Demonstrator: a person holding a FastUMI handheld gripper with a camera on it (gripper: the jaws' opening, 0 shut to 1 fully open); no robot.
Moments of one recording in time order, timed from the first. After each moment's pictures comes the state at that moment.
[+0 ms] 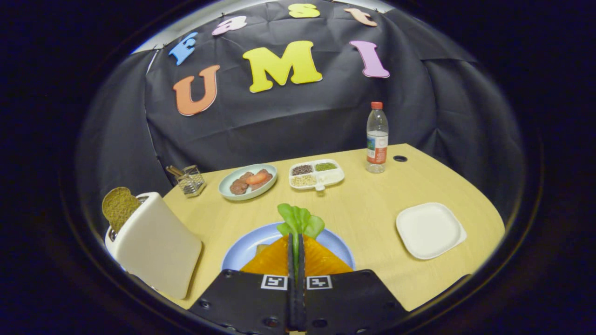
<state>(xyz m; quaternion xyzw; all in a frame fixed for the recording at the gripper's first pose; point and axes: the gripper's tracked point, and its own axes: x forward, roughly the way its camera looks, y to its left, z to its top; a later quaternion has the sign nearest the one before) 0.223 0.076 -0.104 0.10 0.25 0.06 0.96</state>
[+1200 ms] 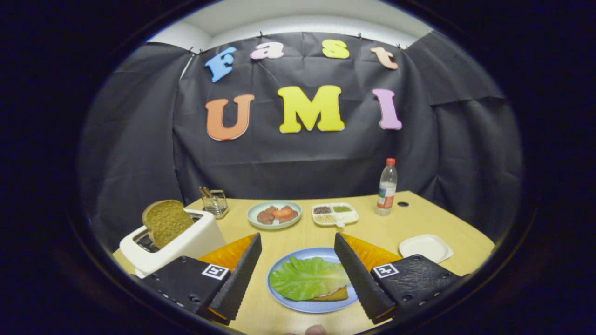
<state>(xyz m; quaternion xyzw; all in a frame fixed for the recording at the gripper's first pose) 0.160 0.140 -0.004 0.01 0.07 0.06 1.00</state>
